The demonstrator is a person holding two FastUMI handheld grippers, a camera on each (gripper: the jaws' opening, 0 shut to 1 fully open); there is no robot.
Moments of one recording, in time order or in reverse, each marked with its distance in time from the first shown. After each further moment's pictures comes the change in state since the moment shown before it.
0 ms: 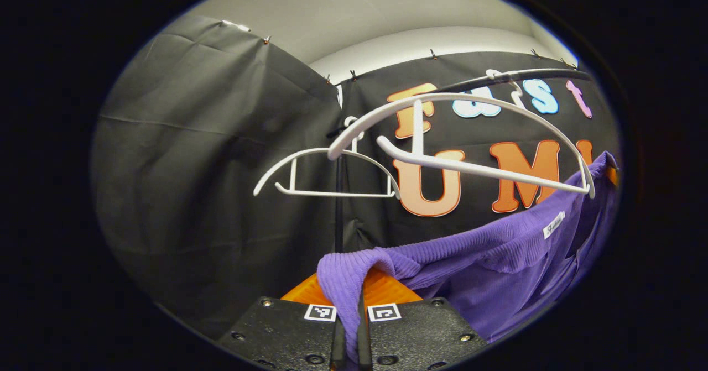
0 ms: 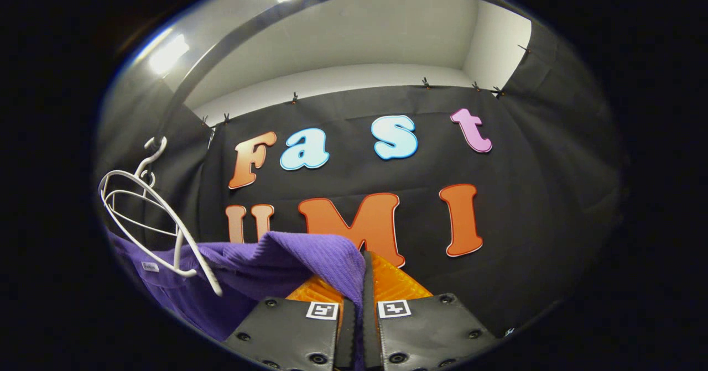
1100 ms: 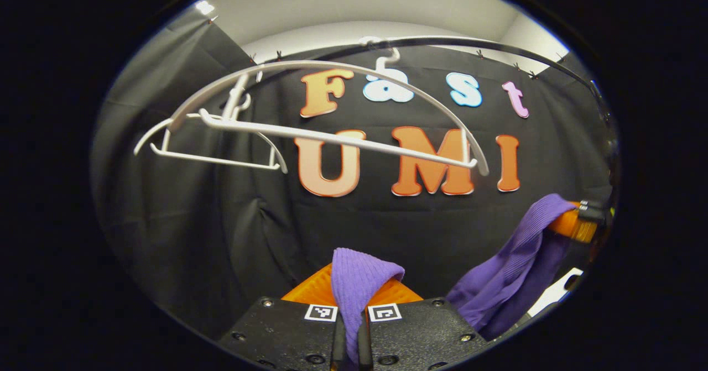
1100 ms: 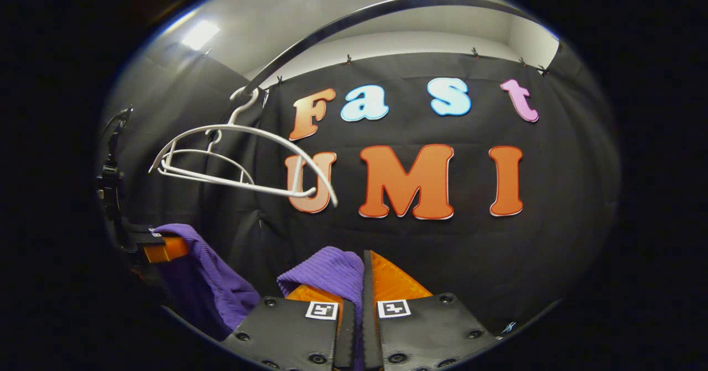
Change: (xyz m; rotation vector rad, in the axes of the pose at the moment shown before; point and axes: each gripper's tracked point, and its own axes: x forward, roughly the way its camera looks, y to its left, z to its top) left arm -0.031 -0.185 -0.050 -0.095 0.115 -0.505; right arm -0.117 0.114 -0.093 -0.054 0.307 0.299
